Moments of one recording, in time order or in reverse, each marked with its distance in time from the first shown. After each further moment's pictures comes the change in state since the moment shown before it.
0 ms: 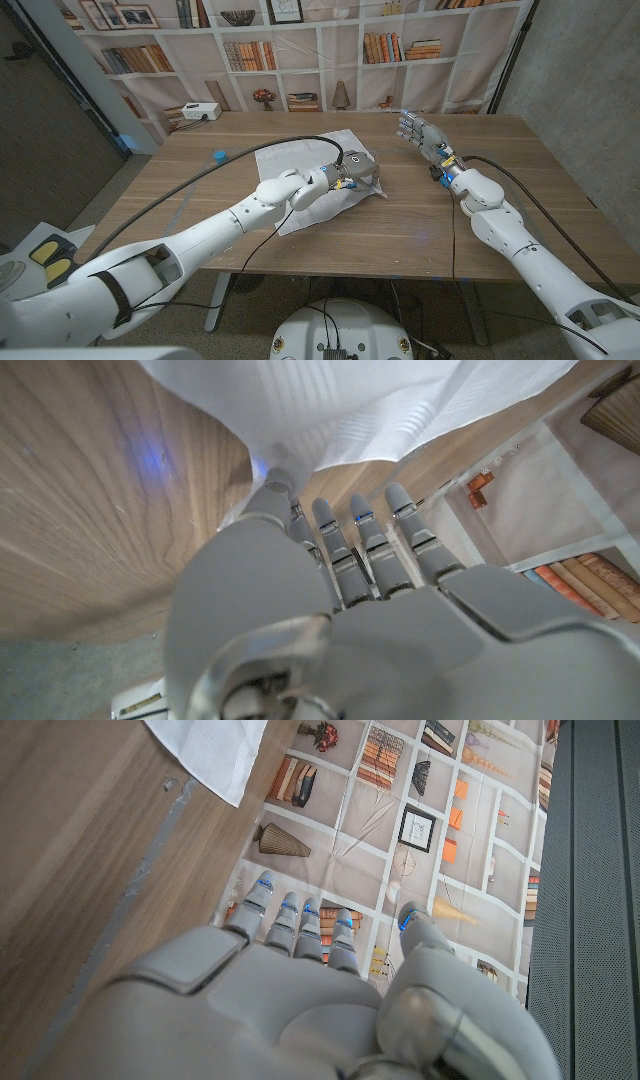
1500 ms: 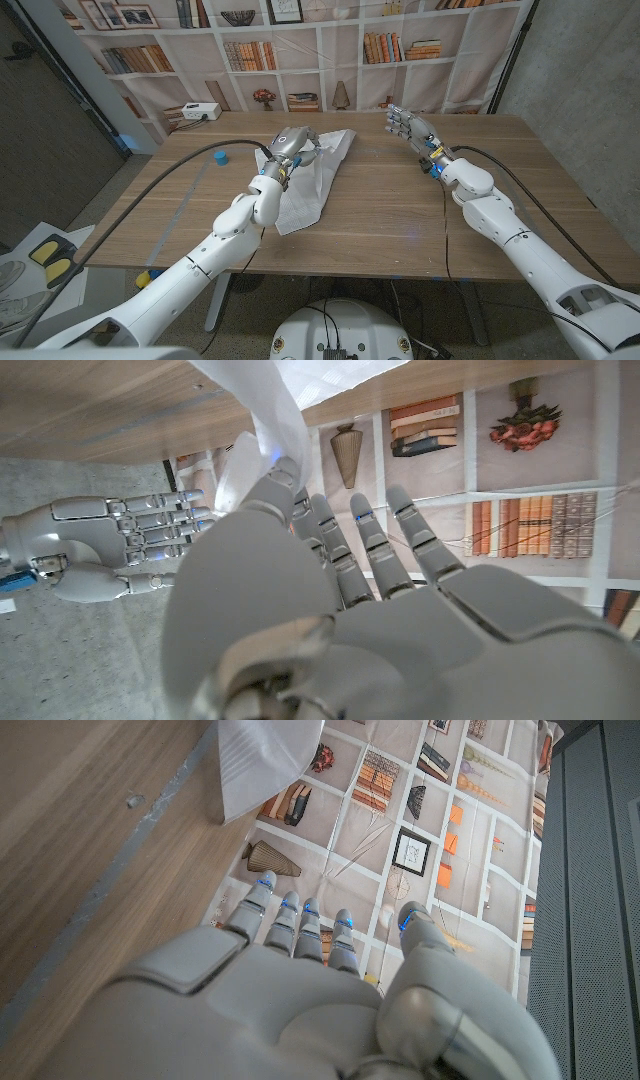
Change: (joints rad) left arm 0.400 0.053 -0.359 -0.317 -0.241 0.429 0.312; left_hand 0.046 -0.062 0.072 -0.009 0.042 0.022 0.076 0.029 0.000 0.044 0.001 0.007 0.023 0.003 -0.004 -0.015 -0.003 -0.009 0.008 -0.008 0.000; right arm 0.064 0.007 -0.048 -0.016 -0.041 -0.065 0.000; right_hand 0.000 0.000 0.000 0.000 0.000 0.000 0.000 0.000 0.000 0.000 0.000 0.000 0.000 0.004 0.004 0.000 -0.005 0.000 0.000 0.000 0.000
